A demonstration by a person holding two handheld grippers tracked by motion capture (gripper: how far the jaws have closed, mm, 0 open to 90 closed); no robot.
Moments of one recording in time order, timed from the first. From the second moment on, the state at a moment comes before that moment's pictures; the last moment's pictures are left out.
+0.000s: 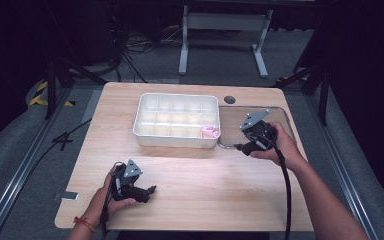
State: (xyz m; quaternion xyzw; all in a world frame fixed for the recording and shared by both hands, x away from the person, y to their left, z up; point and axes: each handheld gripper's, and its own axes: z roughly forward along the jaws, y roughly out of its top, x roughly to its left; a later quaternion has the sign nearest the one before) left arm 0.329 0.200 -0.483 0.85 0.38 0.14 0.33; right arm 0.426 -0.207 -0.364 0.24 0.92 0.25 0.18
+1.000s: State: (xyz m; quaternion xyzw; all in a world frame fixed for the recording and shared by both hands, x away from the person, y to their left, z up) left arm 0.329 0.200 -0.484 0.85 0.38 0.15 0.33; right arm 0.399 -0.247 -0.396 0.25 0.93 0.22 0.18
